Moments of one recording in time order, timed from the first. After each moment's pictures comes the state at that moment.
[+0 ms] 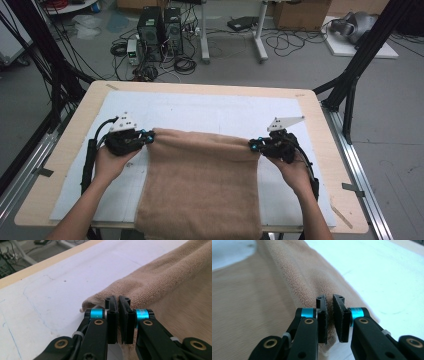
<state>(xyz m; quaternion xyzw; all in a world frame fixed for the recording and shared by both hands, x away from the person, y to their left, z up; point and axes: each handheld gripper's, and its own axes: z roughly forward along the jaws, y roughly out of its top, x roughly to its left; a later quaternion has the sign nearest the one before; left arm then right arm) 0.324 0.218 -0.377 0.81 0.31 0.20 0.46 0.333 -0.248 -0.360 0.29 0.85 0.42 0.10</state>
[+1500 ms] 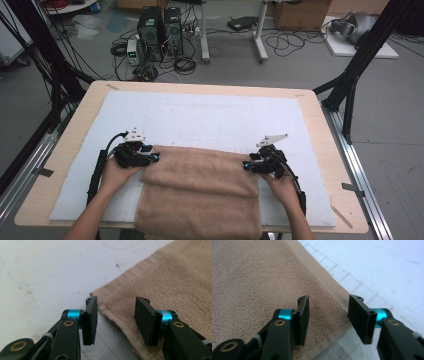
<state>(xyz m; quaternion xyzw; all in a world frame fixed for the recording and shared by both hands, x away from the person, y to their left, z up) 0.353 0.210 -0.443 0.84 0.37 0.14 0.38 0.341 -0.236 -0.438 0.36 0.86 0.35 0.10</state>
